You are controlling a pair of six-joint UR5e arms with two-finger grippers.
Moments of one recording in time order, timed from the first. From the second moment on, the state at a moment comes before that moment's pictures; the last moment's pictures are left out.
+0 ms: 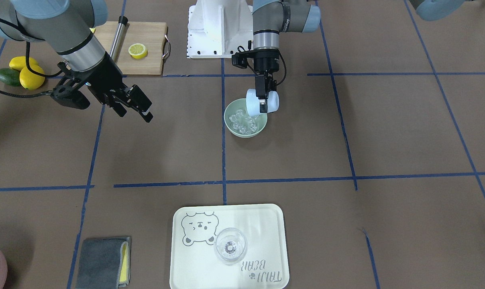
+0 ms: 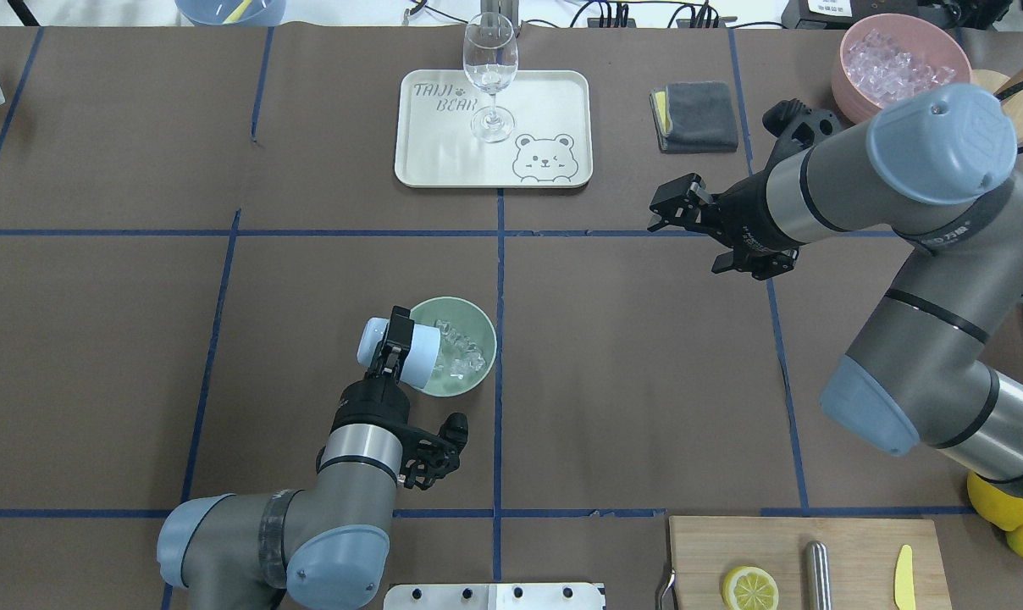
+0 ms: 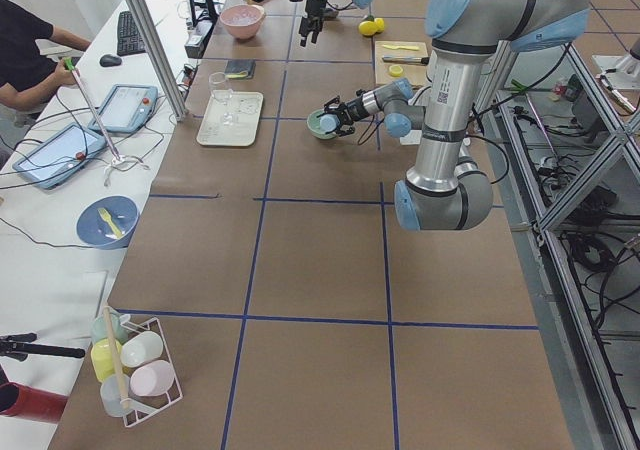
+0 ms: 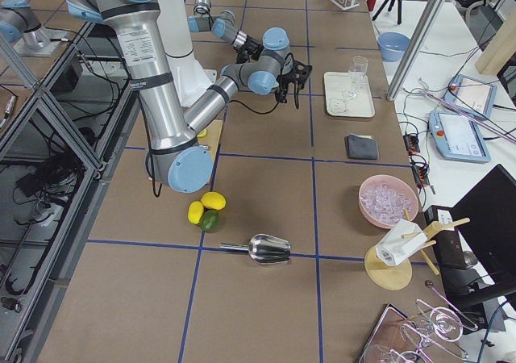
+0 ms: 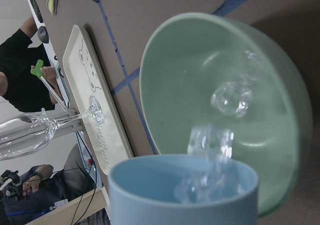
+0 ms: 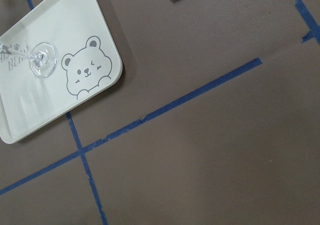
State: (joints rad) left arm -0.12 -2.00 -1.77 -1.85 -0.61 0.57; right arm 0.75 -1.24 1.96 -1.26 2.00 1.62
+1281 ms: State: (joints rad) left arm -0.13 -1.92 -1.85 -1.90 -0.57 -0.22; right arm 0.75 -1.23 1.97 -1.26 1.99 1.62
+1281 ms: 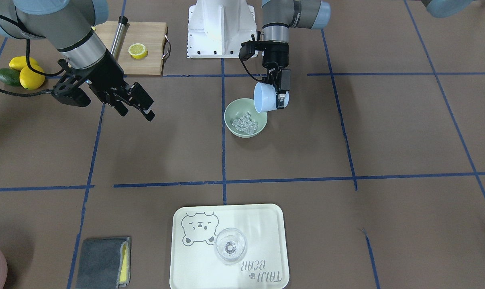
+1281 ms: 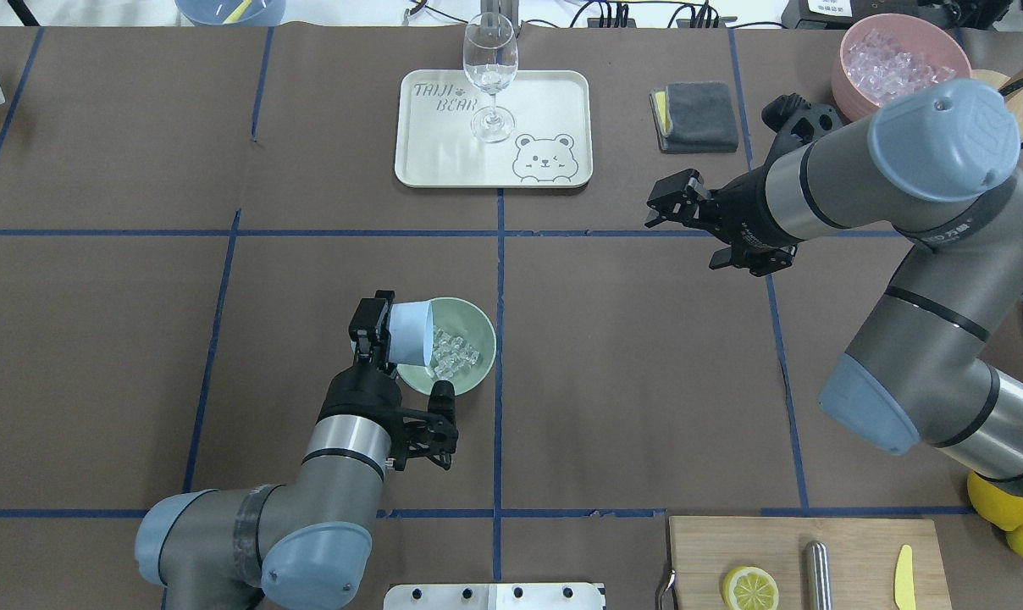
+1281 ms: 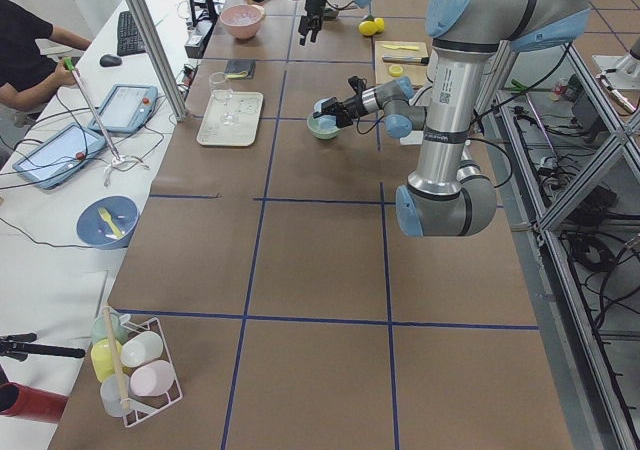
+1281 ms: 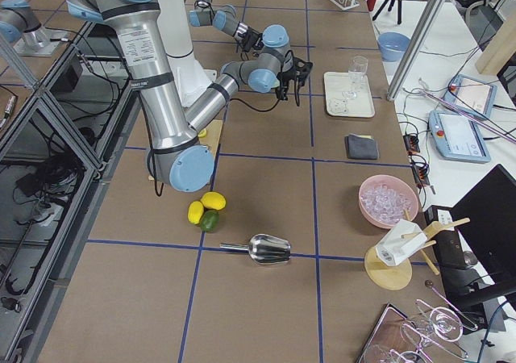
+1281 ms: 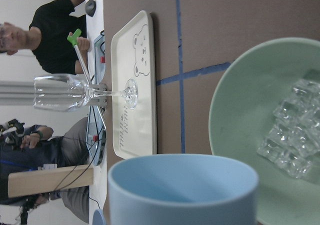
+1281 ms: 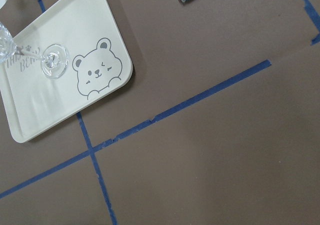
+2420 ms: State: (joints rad) left arm -0.13 -1.63 -1.87 -1.90 -0.57 -1.33; right arm 0.75 -1.23 1.97 -1.26 1.99 1.62
